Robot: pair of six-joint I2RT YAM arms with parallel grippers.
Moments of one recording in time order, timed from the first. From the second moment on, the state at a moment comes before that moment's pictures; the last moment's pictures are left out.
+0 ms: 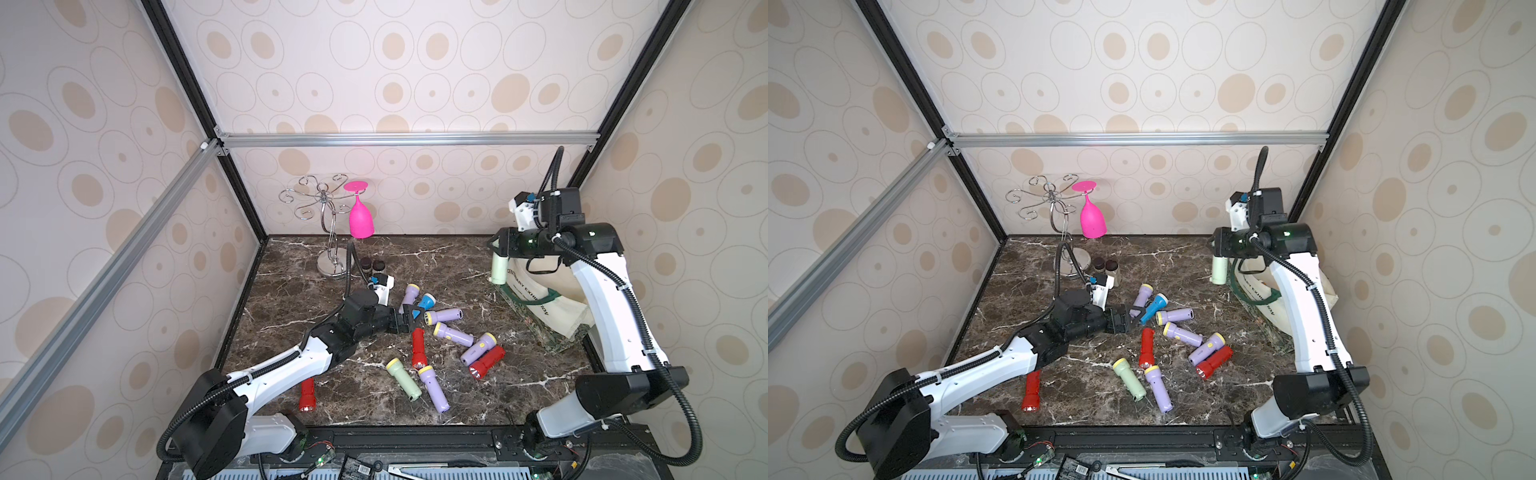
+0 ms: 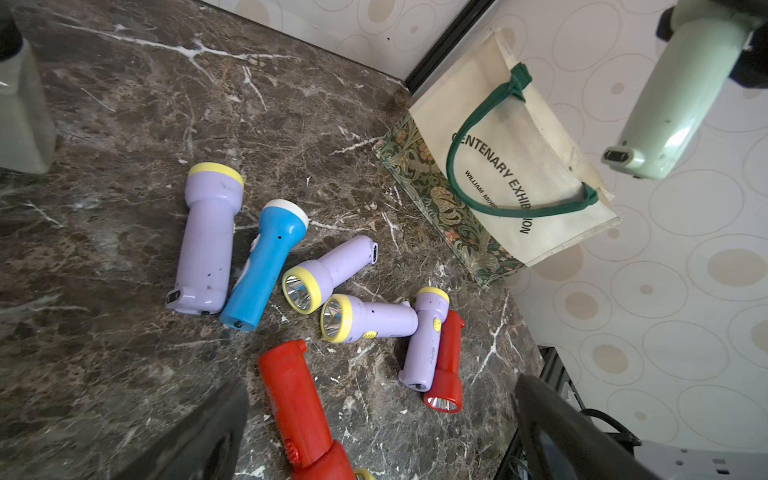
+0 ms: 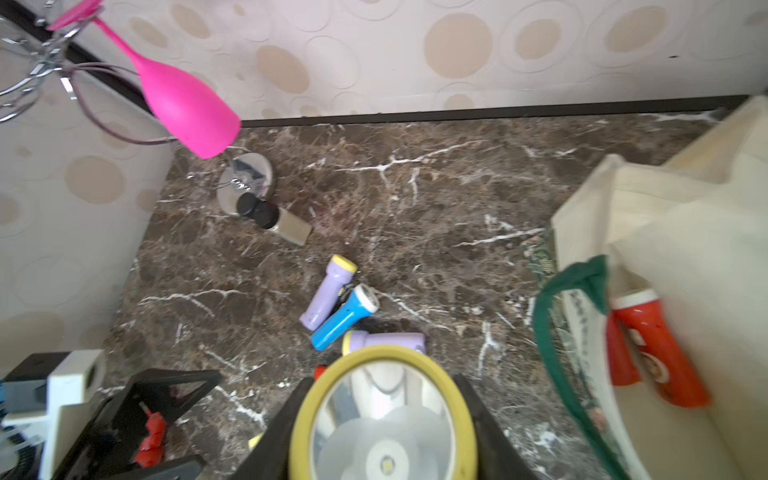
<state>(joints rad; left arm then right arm) -0.73 1.28 0.76 0.09 0.19 -0.66 0.10 1.57 1.93 -1.16 -0.25 0.13</state>
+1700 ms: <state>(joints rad) -0.73 1.31 0.87 -0.02 0.14 -0.63 -0.21 2.07 2.14 -1.23 0.02 0.07</state>
